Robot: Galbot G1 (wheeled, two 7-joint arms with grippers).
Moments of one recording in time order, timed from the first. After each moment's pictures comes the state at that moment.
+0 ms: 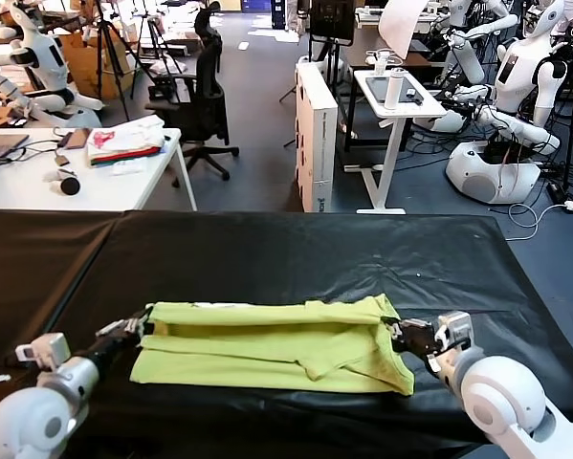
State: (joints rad) left arm 1.57 -1.01 -0.79 -2.09 -0.89 0.53 -0.05; right arm -1.37 0.78 0.43 2.22 0.90 -0.74 0.26
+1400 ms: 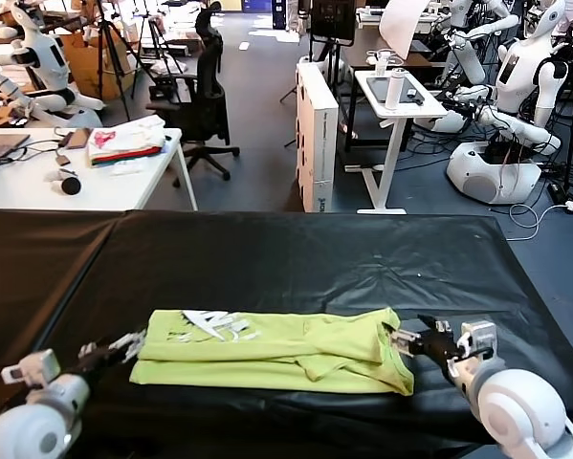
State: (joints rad) left arm 1.48 -1.09 -0.77 -2.06 -0.87 0.59 -0.17; right arm -1.31 0.93 0.49 2.10 0.83 -0.74 0.24
